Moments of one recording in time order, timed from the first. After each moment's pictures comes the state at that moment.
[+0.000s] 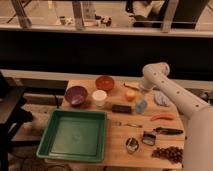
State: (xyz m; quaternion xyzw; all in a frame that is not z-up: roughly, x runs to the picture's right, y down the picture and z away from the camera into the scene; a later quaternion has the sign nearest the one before) arm 0.228 0.023 0.913 -0.23 -0.03 0.14 0.96
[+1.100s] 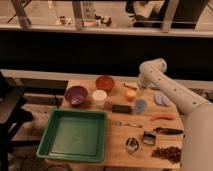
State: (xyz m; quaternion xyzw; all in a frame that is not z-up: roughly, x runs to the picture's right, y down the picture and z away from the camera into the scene) arm 0.227 -0.005 0.913 -0.19 -0.01 0.12 0.97
